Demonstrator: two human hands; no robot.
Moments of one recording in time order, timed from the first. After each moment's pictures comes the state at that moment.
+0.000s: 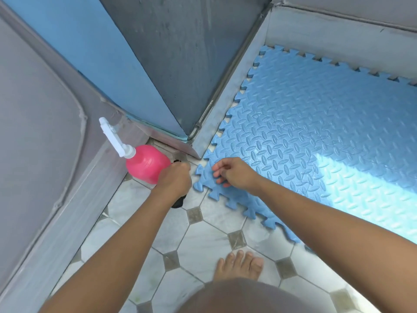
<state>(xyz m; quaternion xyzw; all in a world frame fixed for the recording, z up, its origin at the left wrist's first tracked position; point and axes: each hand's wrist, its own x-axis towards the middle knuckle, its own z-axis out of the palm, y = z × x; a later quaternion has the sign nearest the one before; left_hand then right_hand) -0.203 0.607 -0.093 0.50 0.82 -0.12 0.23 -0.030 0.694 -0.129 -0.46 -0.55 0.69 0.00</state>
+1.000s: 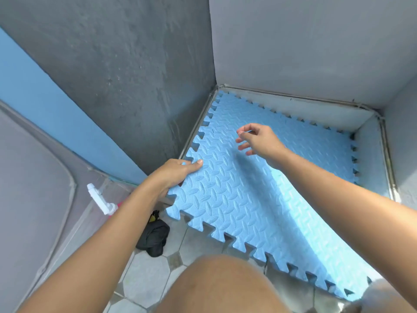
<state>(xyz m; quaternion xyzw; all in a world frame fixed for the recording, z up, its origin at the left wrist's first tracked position) -0.148 0.709 0.065 0.36 0.77 0.18 0.50 0.083 0.831 0.046 -0.53 -0.56 0.58 0.26</state>
